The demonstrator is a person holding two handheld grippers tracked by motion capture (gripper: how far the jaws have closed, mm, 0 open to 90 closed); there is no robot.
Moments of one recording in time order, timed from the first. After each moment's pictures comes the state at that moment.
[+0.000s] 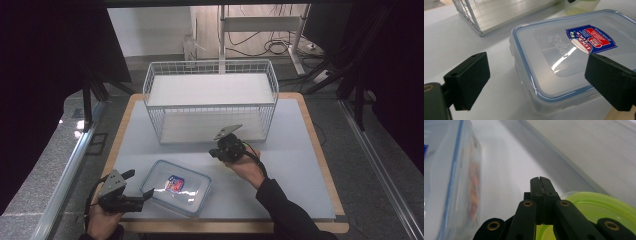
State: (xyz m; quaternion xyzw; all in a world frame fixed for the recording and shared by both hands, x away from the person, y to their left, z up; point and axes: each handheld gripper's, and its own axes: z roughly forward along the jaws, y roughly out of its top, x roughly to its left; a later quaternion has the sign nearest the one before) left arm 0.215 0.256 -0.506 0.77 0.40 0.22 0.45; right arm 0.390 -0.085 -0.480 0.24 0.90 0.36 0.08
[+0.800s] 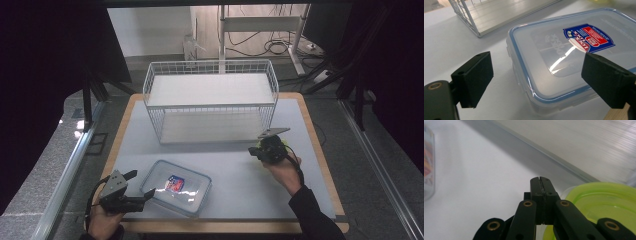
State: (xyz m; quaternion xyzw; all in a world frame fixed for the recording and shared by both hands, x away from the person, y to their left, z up) left arm 0.214 0.252 -0.507 0.78 0.38 0.22 0.45; right arm 0.389 -0.203 -0.480 0.35 0.85 0.36 0.12
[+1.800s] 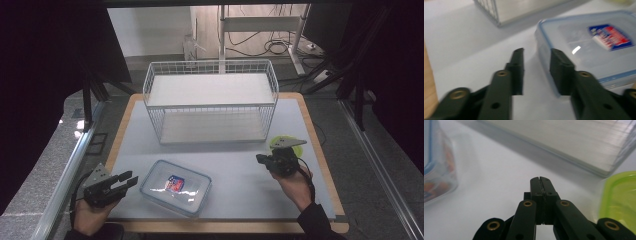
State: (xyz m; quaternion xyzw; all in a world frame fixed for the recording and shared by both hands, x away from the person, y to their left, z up) left arm 0.225 0.294 -0.502 0.77 0.44 0.19 0.43; right arm 0.342 -0.222 -0.468 0.37 0.83 0.40 0.14
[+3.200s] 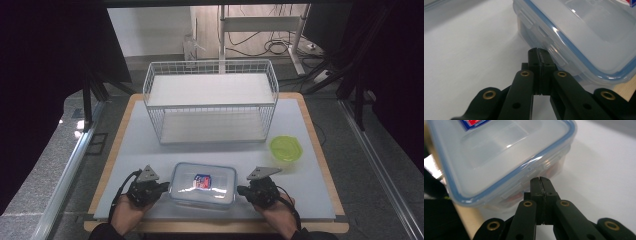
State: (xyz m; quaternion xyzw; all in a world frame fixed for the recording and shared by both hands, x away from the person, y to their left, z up) left arm 0.249 0.189 -0.515 0.83 0.40 0.12 0.36; right arm 0.274 -0.173 -0.499 0.33 0.87 0.37 0.07
